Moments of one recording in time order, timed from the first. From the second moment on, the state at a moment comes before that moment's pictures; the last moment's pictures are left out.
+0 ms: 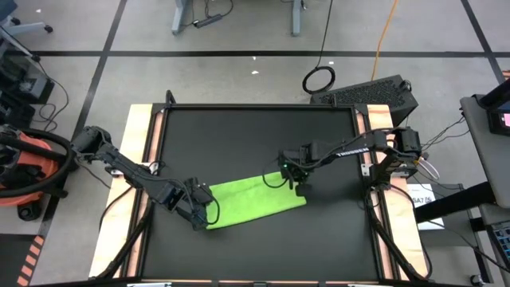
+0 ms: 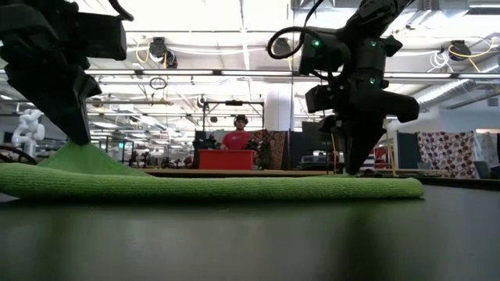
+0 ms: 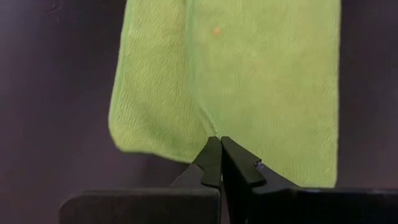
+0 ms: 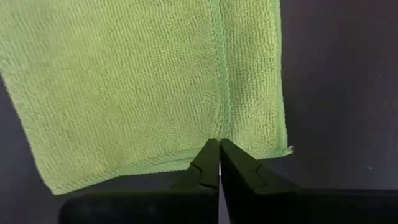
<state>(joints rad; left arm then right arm) -0.53 1.37 0.77 -0.62 -0.29 -0.80 -0.07 1.68 1.01 -0.71 -0.03 -0.17</state>
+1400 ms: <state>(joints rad) -0.38 1.48 0.86 -0.87 -0.29 -0.69 -0.11 1.51 1.01 -0.81 0.05 -0.14</state>
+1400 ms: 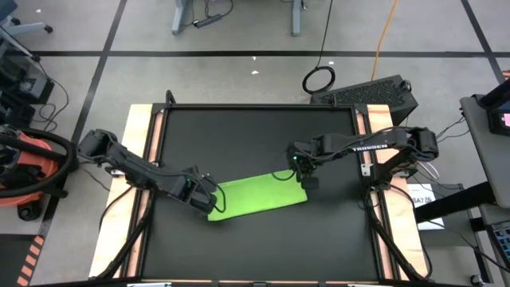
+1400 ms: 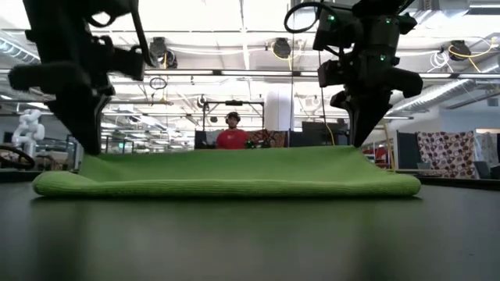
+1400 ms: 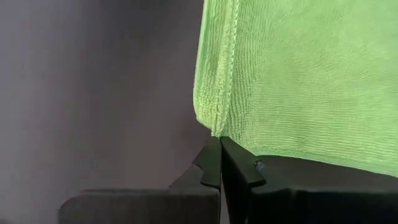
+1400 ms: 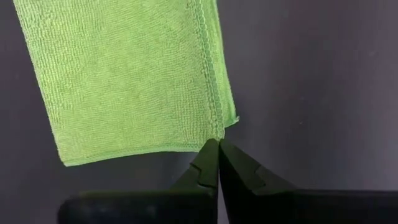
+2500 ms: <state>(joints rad) -0.38 1.58 0.92 -1.02 -0.46 -0.70 -0.04 1.45 0.92 -0.74 0.05 0.03</state>
